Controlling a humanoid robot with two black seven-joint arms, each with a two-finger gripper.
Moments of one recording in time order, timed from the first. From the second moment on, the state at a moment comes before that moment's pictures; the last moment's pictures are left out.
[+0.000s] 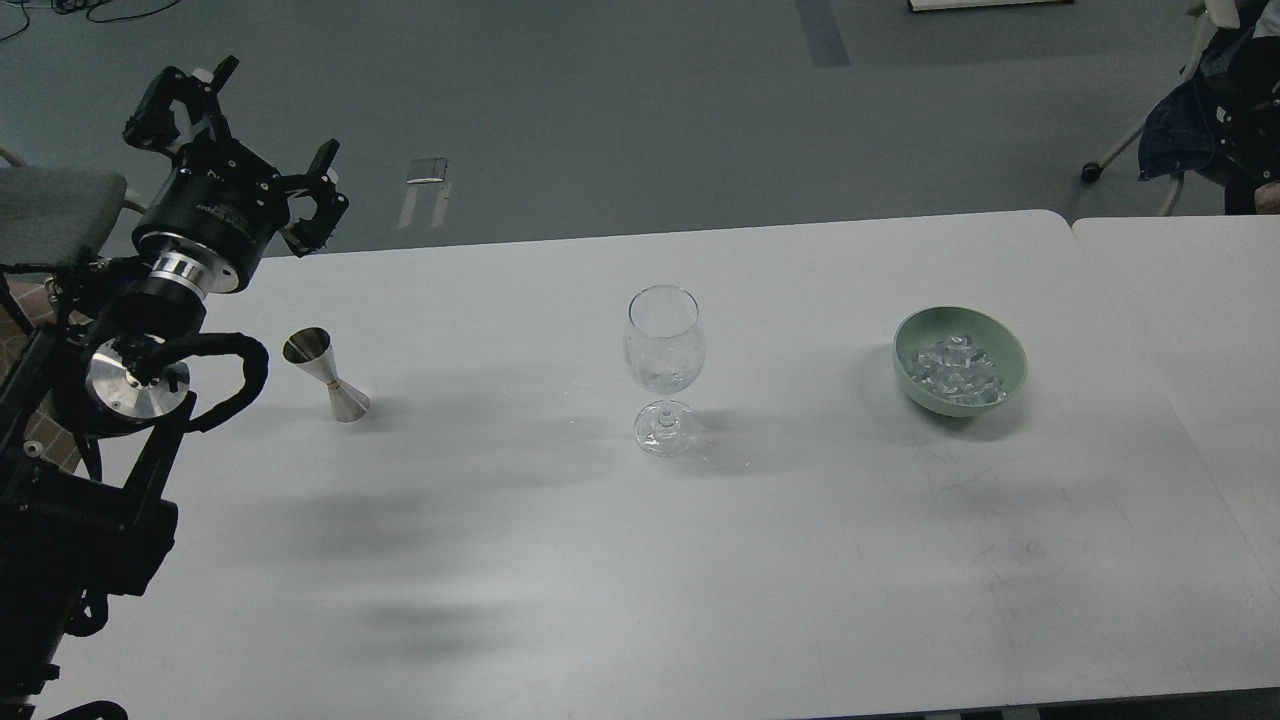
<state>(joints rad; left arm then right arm) -0.42 0.38 -1.42 -1.41 0.31 0.00 0.05 0.67 -0.66 1.29 0.87 -0.94 0.43 0.13</state>
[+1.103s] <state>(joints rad) -0.40 0.36 -1.56 -1.35 0.30 -0.03 0.09 0.89 -0.87 0.53 1.20 -1.72 0.42 0.12</state>
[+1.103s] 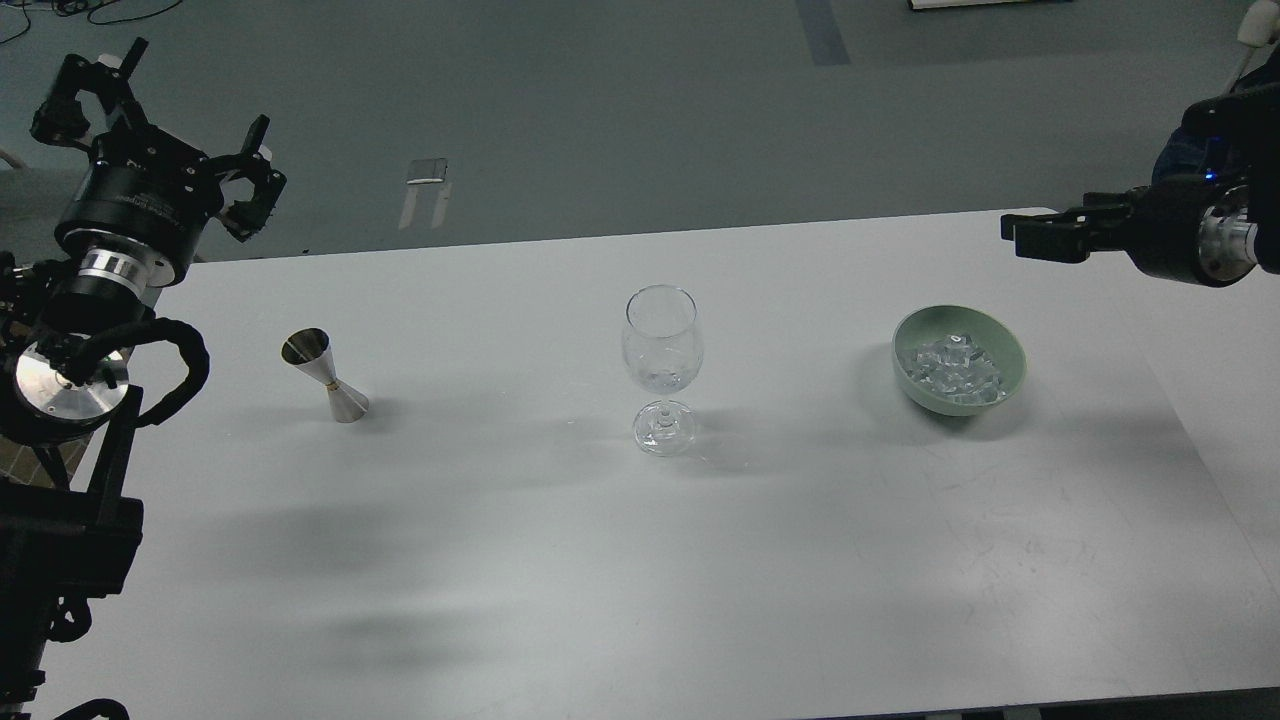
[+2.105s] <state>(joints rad) -0.38 0.37 -1.57 -1.30 0.28 -0.12 0.08 0.78 -0.66 0.44 1.11 -1.76 0.40 0.08</state>
